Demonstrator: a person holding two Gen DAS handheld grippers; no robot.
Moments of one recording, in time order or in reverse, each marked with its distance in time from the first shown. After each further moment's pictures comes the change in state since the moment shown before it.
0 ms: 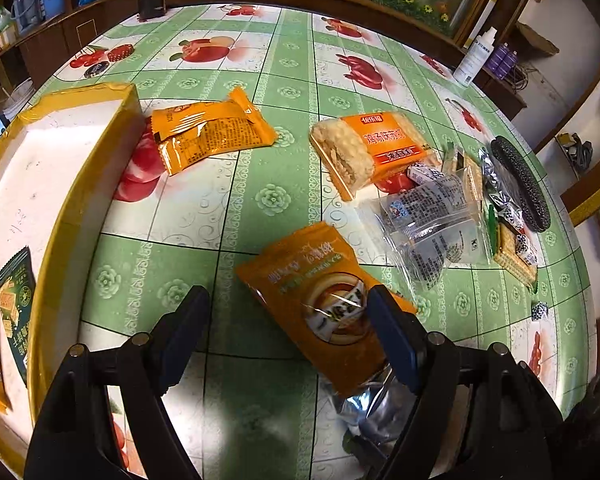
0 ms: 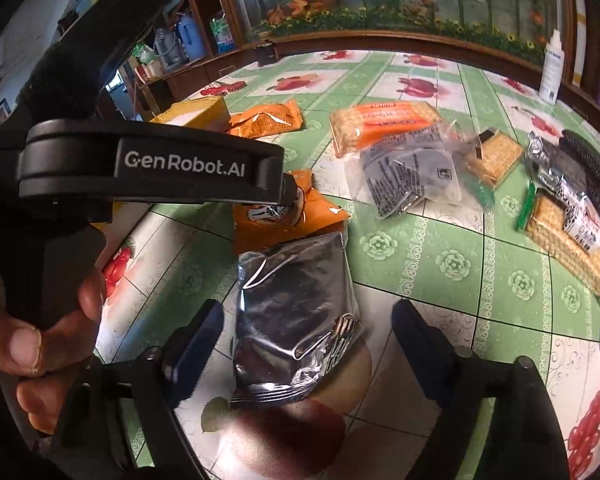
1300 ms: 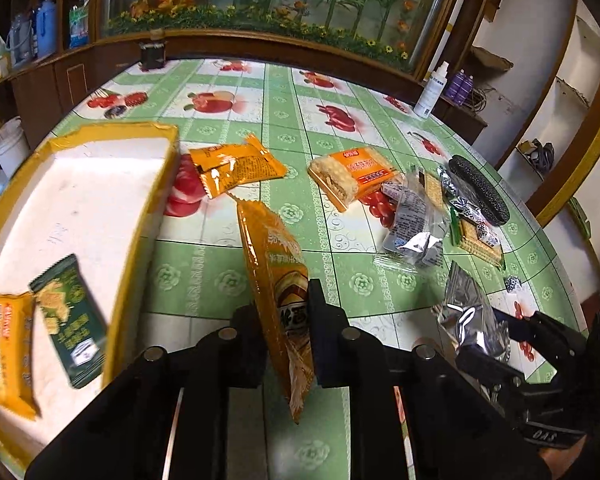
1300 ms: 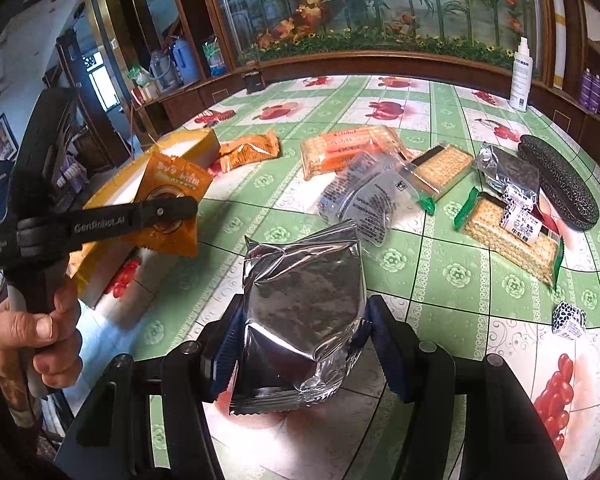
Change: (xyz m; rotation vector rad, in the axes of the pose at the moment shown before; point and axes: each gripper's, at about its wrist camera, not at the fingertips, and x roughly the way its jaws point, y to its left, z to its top) left arm -0.060 0.038 -0.036 0.085 -0.212 -0.095; right arm -0.054 -0.017 -0.010 0.033 -0.082 -0.004
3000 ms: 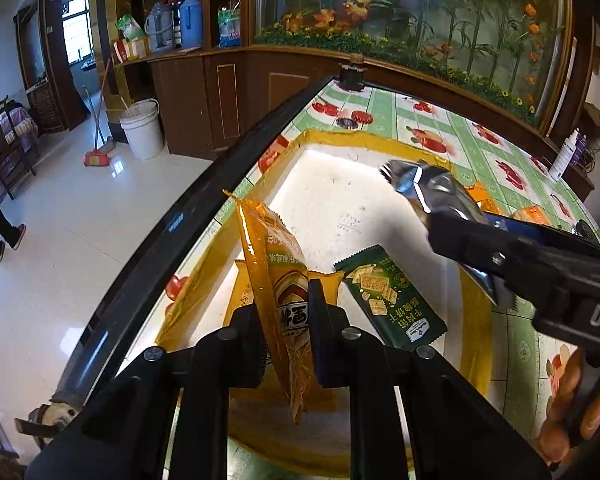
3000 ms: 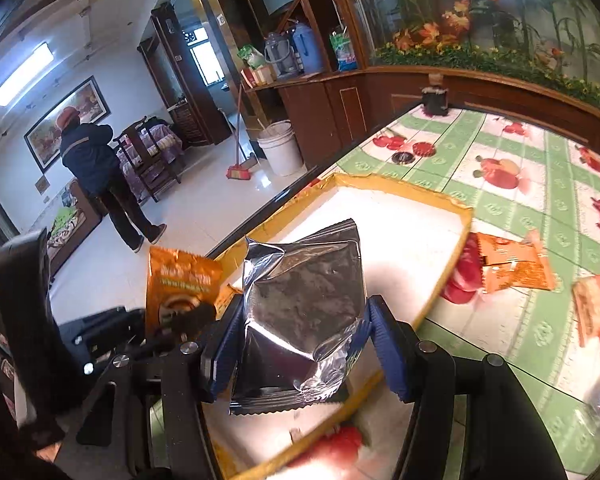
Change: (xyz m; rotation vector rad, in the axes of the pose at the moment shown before) left arm -0.061 0.161 -0.035 -0.214 -0.089 0.399; right arm 0.118 0.215 0.115 -0.184 0.042 0.337
